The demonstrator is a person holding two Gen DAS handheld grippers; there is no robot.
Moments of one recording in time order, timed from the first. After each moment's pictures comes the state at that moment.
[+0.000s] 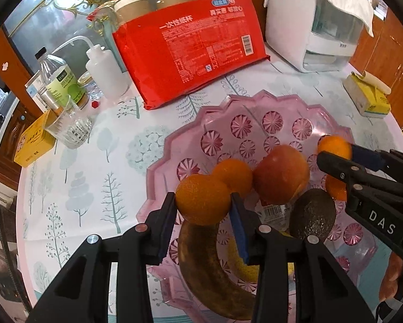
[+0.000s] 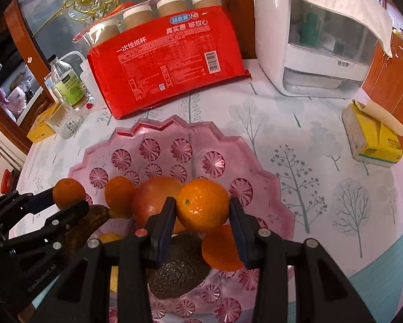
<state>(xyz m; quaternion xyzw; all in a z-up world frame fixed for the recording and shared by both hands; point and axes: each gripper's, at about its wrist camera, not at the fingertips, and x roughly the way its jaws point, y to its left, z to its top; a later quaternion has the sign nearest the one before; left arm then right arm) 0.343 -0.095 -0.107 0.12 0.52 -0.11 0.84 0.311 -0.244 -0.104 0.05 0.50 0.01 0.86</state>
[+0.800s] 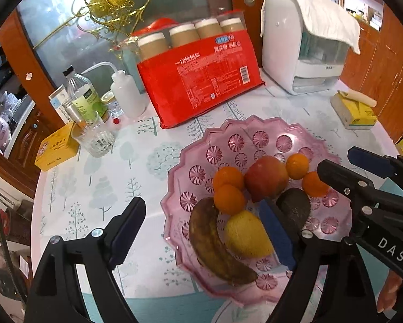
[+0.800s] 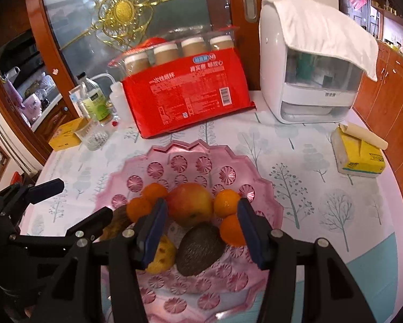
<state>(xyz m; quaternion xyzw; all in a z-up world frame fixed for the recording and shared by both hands) 0.291 -0.082 -0.043 0.11 0.47 -0.10 0.87 0.260 -0.230 -0.042 0.05 0.44 0.03 0.90</state>
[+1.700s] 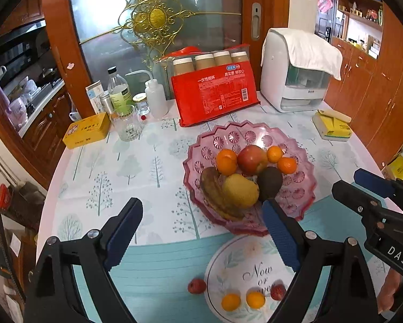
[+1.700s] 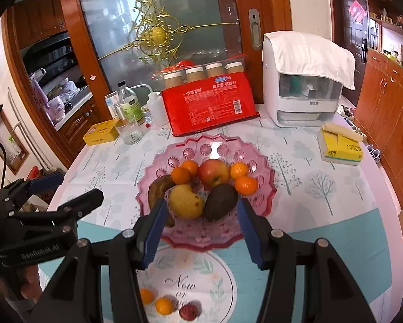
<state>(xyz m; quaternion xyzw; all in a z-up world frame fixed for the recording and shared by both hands) 0.157 -0.032 0.022 0.05 0.42 -0.08 0.90 0.127 -0.215 0.015 0.05 0.40 0.06 0.91</state>
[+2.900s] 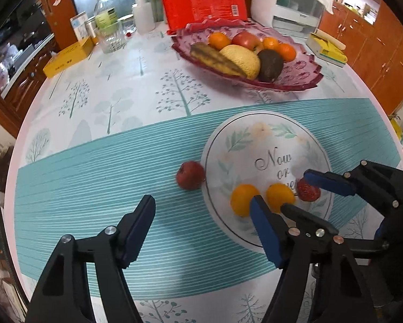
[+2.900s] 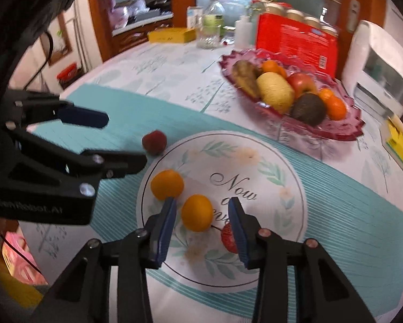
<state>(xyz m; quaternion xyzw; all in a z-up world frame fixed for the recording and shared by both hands) 0.072 0.001 -0.119 0.05 0.53 -0.11 0.84 0.037 -0.125 -0.134 -0.13 0.46 0.21 0.85</state>
